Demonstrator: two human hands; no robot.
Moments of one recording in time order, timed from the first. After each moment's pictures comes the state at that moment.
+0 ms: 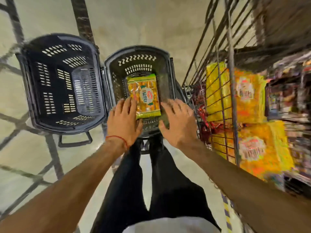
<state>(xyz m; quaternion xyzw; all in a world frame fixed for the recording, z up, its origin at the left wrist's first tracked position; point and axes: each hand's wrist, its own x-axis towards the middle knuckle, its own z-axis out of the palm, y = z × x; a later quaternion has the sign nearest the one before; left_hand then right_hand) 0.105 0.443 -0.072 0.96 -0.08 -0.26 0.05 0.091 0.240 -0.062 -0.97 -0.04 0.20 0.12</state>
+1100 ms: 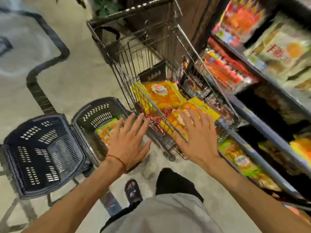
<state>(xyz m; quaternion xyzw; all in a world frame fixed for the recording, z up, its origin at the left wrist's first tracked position) -0.049 0.356 0.124 0.90 -0.44 -0.05 -0.04 -0.178 0.141 0.143 -0.98 0.19 -0.05 -0.02</state>
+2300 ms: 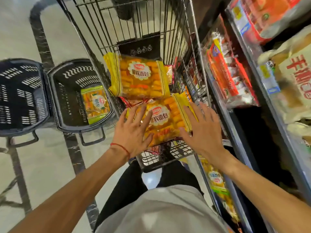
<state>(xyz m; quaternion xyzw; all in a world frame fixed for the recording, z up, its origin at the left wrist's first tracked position) -0.110 0.078 0.059 0.94 -0.29 -0.16 -0.05 -0.167 -0.181 0.070 -1.00 0.00 0.08 -0.01</state>
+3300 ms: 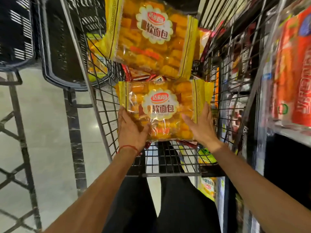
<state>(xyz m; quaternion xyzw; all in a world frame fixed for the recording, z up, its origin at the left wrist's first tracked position) -0.145 -0.001 -0.112 0.87 0.30 -0.26 0.30 -0.097 -0.243 -0.138 -0.83 0.20 0.37 0.35</state>
